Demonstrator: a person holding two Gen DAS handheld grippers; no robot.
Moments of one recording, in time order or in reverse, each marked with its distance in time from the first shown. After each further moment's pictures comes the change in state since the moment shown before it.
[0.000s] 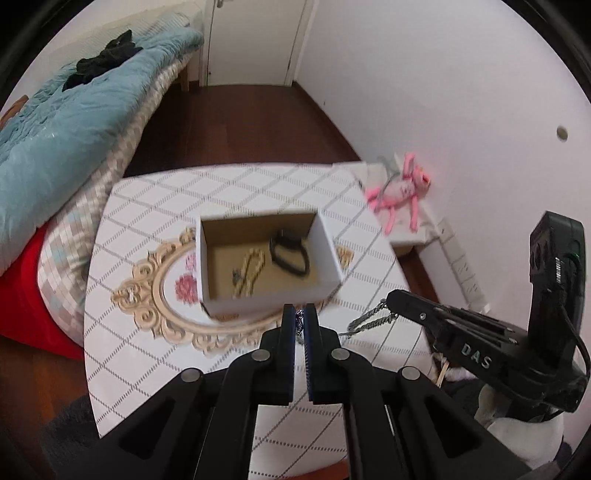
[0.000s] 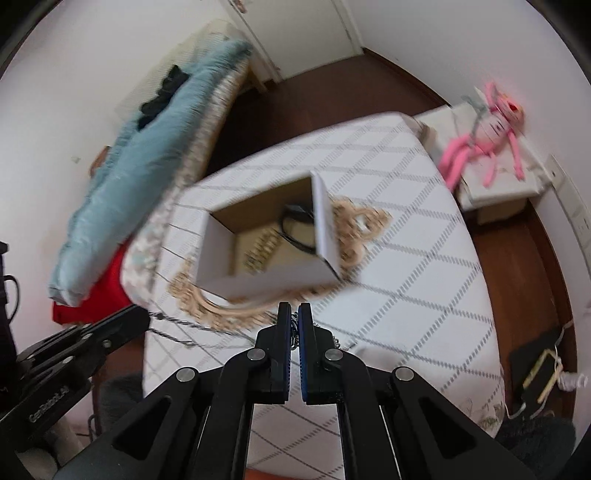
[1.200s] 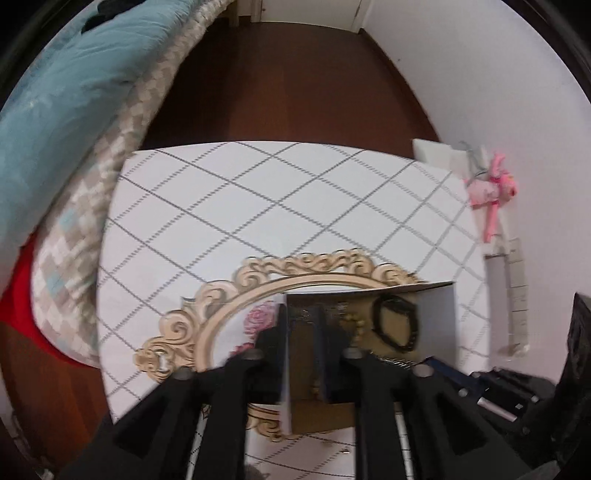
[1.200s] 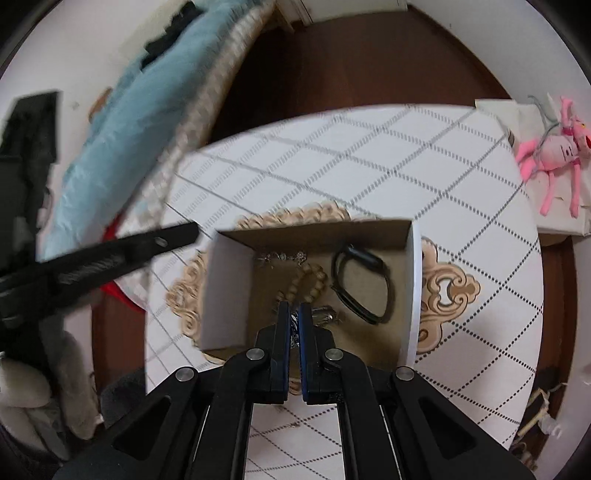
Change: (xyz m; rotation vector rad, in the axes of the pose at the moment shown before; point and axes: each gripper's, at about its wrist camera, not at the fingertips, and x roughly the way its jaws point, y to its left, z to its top) left arm 0.135 0.105 0.101 -0.141 0.265 0.178; right arm 0.159 0.040 0.089 -0.122 0.347 -0.066
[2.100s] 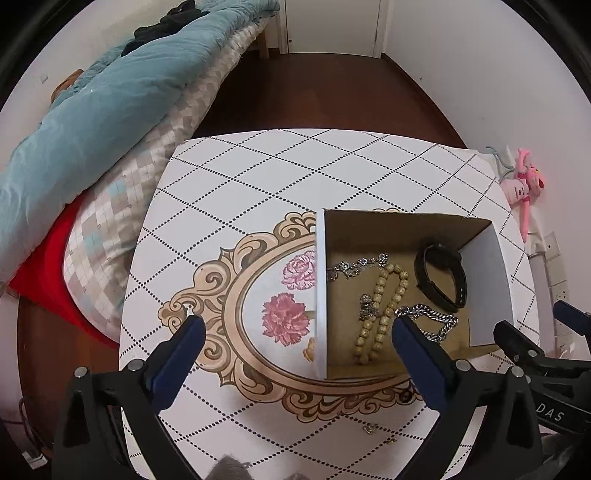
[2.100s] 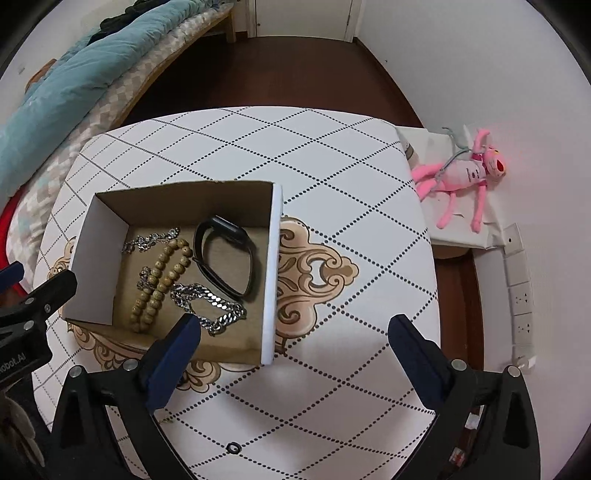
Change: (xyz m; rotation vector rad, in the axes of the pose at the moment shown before) left arm 0.003 0.000 -0.084 -0.010 -0.157 0.155; right arm -0.010 -0.030 -0.047 -0.017 -0.147 -0.408
